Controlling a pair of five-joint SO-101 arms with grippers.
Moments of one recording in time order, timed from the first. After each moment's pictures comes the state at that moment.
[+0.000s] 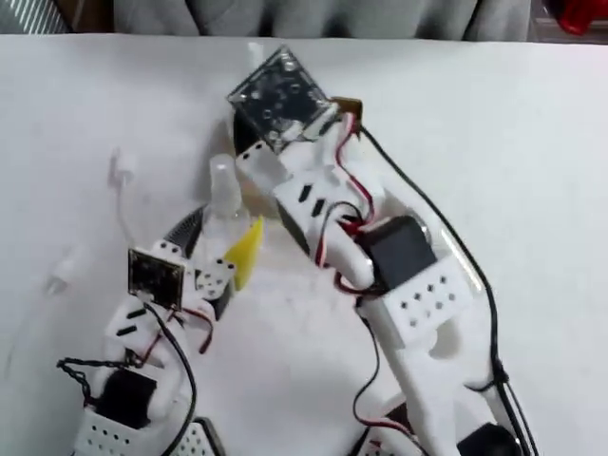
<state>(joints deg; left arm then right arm) 13.4 -103.7 88.9 34.1 1.8 -35.5 -29.8 5.5 49.3 17.7</state>
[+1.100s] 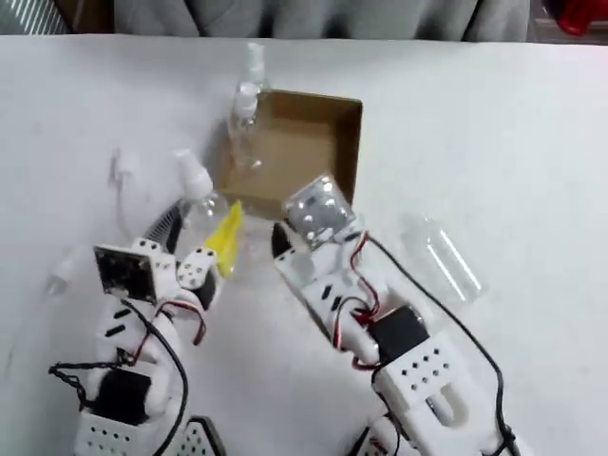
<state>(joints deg) 7.4 -103.7 88.9 31.9 8.4 -36.8 -57.1 60.8 35.1 9.9</state>
